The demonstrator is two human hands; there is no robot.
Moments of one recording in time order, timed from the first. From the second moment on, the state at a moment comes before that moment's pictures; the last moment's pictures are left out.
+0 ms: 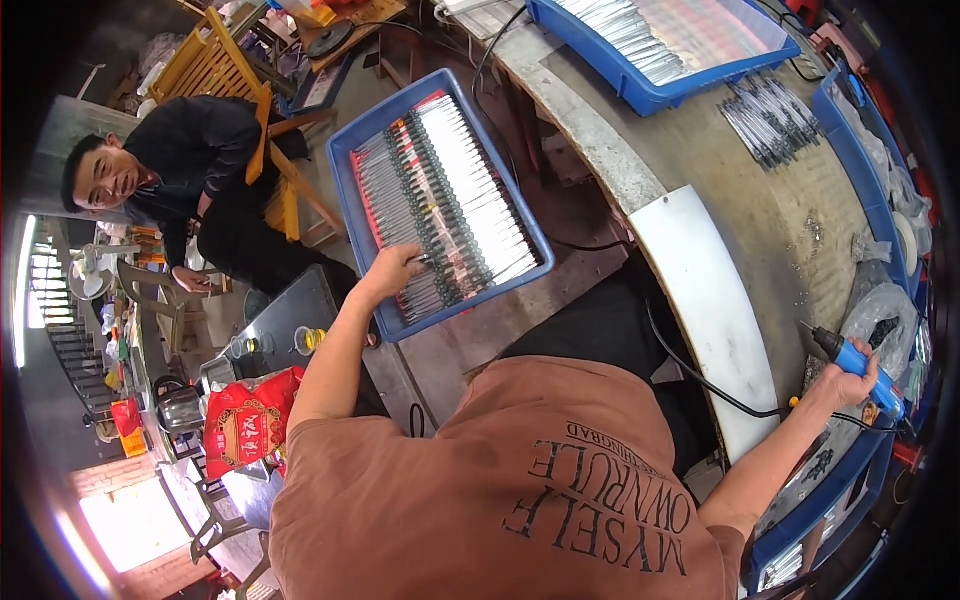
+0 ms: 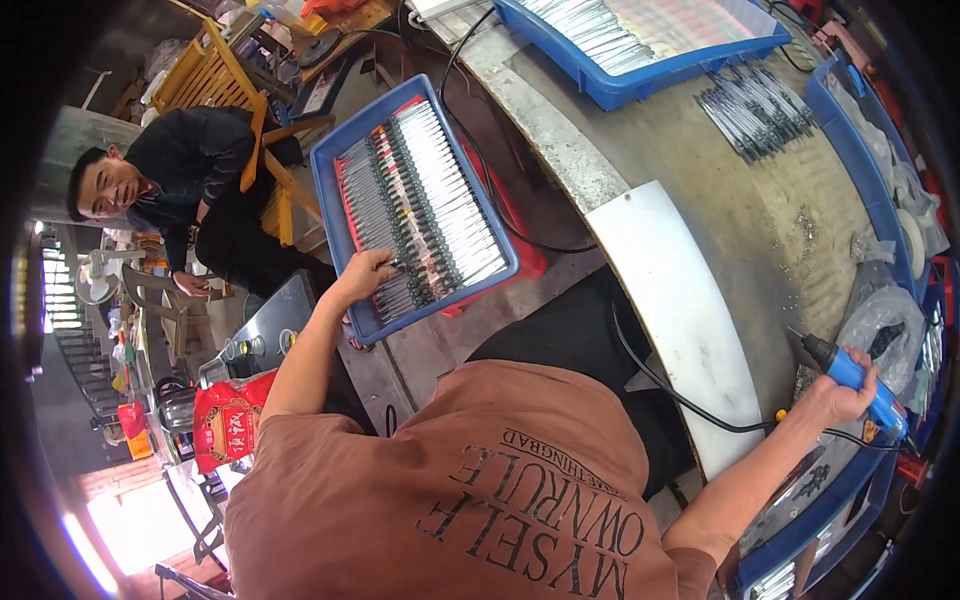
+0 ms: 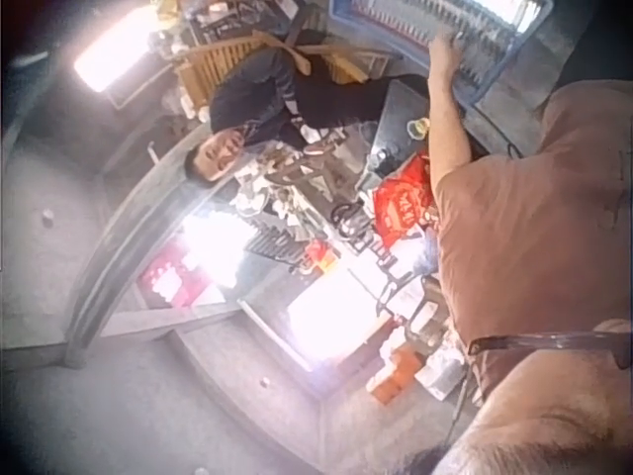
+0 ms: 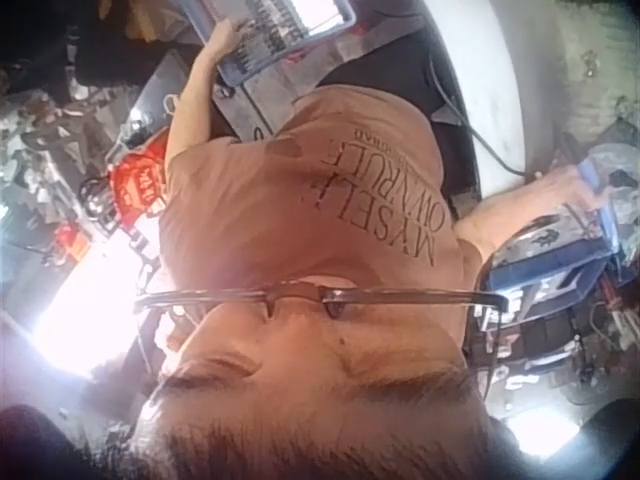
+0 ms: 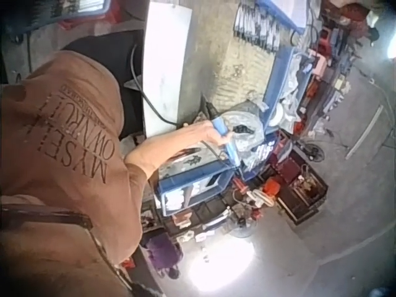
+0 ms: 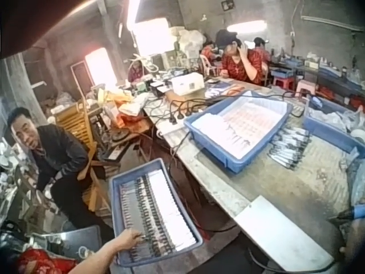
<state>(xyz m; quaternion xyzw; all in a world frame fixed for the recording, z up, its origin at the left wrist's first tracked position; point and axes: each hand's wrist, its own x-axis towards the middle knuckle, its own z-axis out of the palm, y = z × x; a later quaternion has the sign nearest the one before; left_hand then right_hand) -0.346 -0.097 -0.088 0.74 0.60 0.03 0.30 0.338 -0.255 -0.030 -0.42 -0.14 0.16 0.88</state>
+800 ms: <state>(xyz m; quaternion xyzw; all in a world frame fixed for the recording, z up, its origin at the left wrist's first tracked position) -0.350 -0.105 -0.115 0.77 0.58 -0.03 0.25 0.335 -0.252 -0.027 -0.43 -0.13 0.15 0.88</state>
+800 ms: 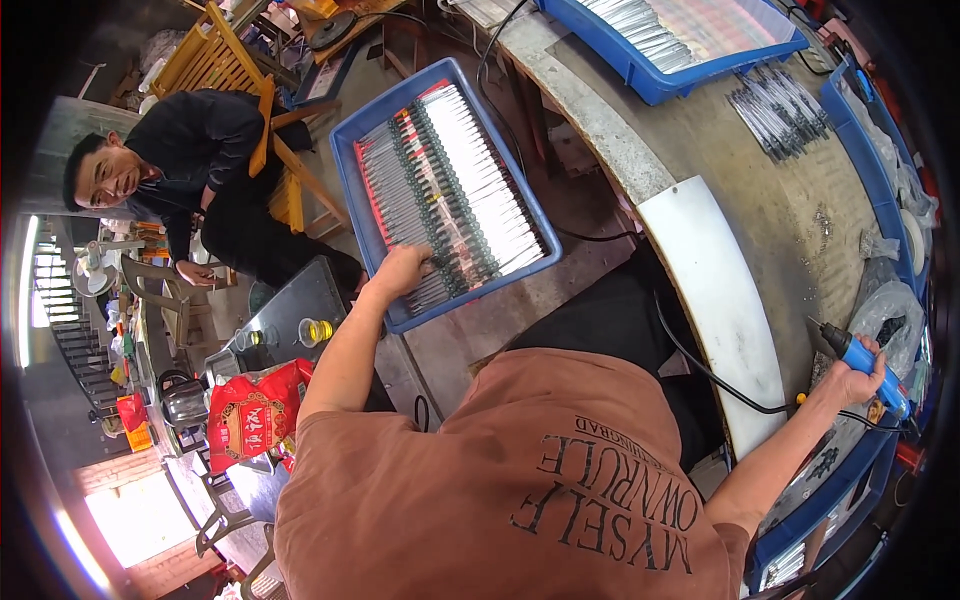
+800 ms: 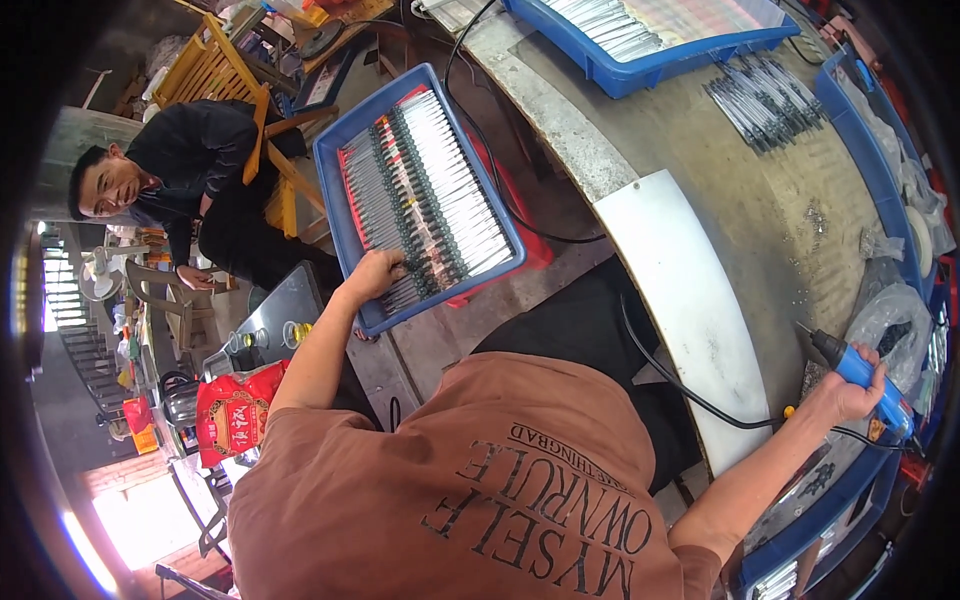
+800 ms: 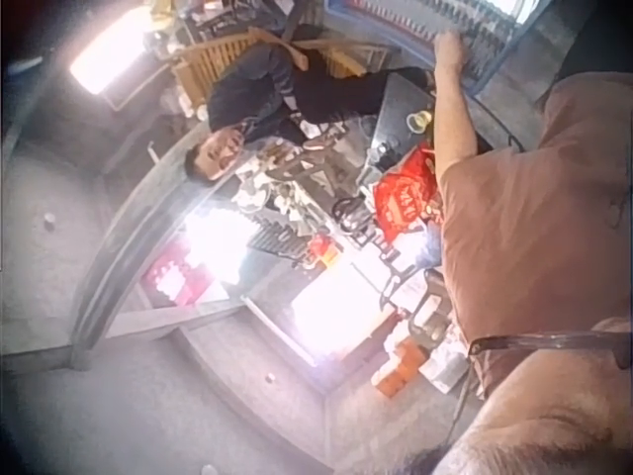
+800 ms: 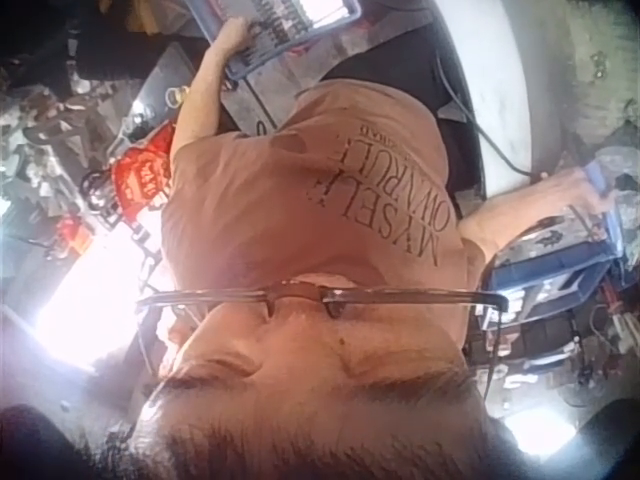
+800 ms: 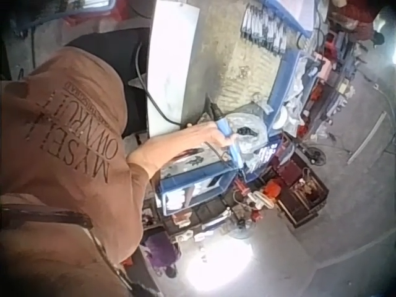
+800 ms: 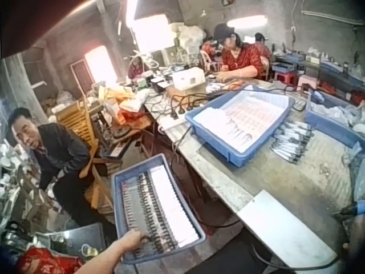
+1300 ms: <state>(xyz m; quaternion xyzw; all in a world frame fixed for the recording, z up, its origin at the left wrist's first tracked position) -0.348 -0.098 -0.101 0.76 0.59 -0.05 0.27 0.334 -0.253 -0.025 -0.43 -0.13 0.16 0.88</state>
